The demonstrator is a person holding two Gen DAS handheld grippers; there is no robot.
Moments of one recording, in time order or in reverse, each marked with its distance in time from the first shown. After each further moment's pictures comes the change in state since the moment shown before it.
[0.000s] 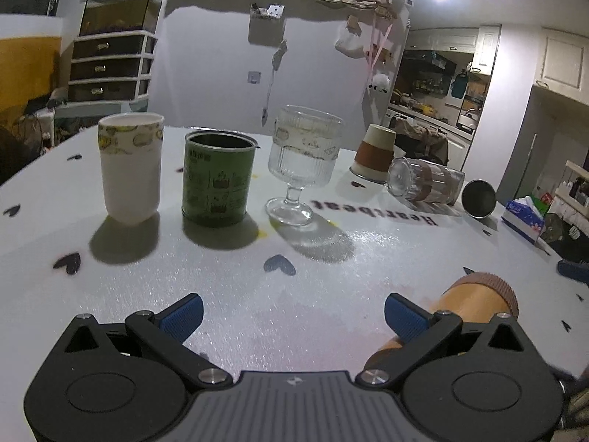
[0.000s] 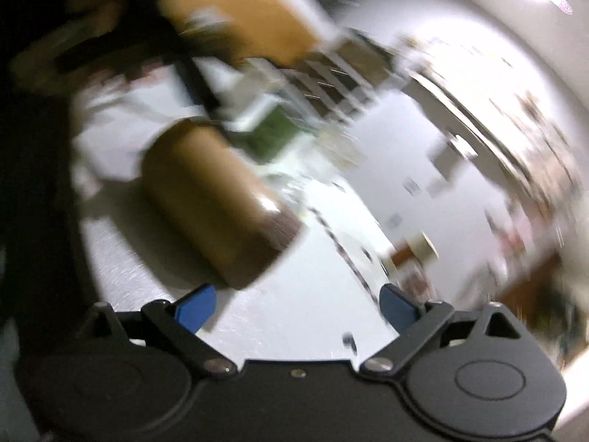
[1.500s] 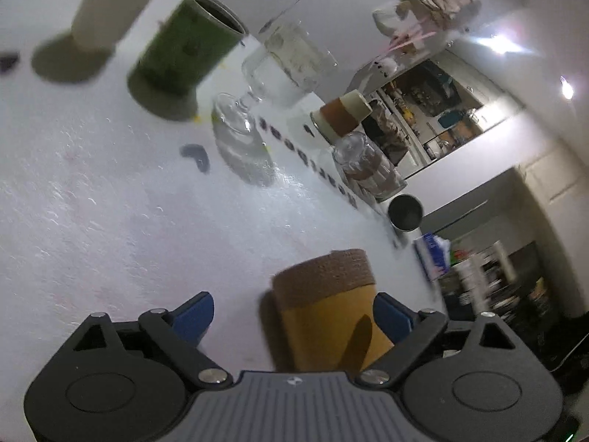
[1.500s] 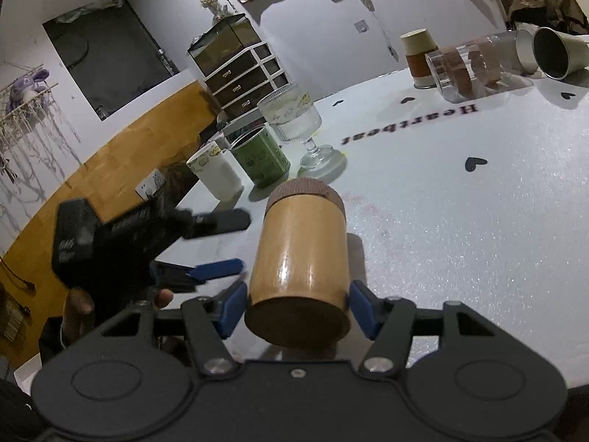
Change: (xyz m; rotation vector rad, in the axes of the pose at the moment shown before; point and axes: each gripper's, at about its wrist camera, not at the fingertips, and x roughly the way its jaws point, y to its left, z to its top) left arm 0.023 -0.002 -0.007 -0.540 0.243 -0.338; right arm 0.004 -0.031 -0.033 1.177 0.089 0.450
